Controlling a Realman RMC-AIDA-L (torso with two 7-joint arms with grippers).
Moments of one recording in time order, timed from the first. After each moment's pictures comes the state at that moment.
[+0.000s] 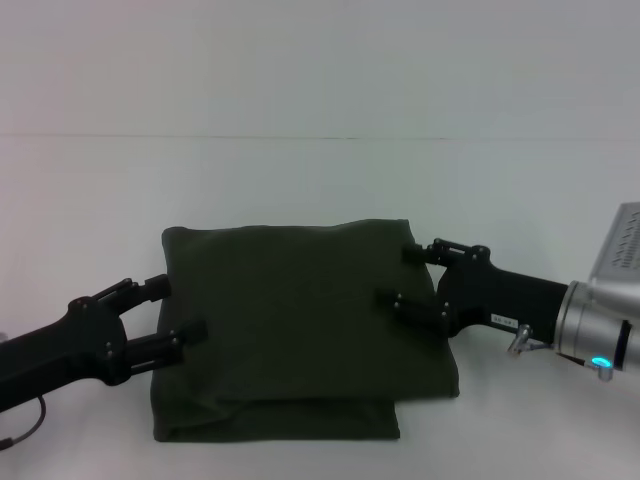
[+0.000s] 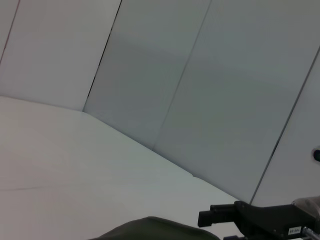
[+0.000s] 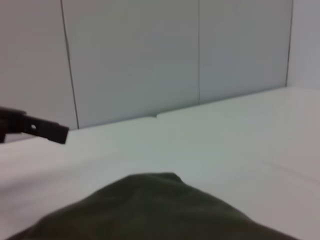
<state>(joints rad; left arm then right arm) -0.31 -2.10 0.55 0.63 1.87 1.67 -1.34 0.68 2.10 -0.46 -0.21 -2.01 -1.23 0.86</state>
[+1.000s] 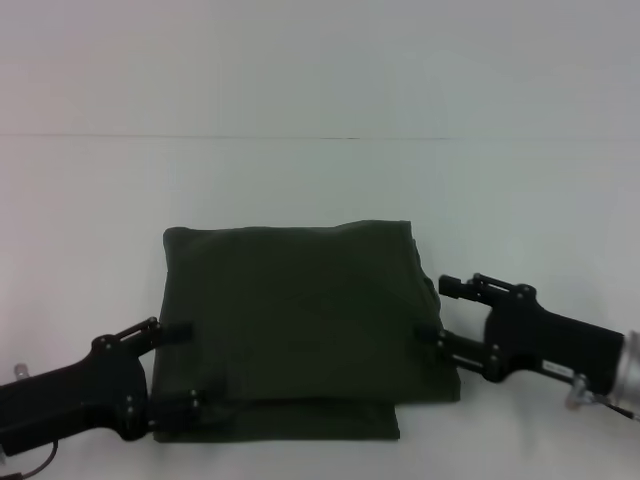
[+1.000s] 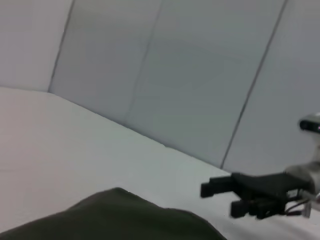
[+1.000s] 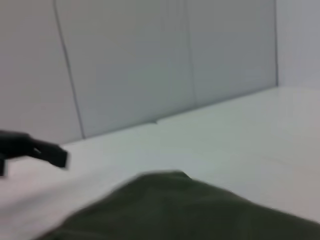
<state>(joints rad) -0.30 -2.11 0.56 0.62 1.95 1.71 -1.21 0.54 2.09 -0.48 -0.26 -1.98 -1.41 0.86</state>
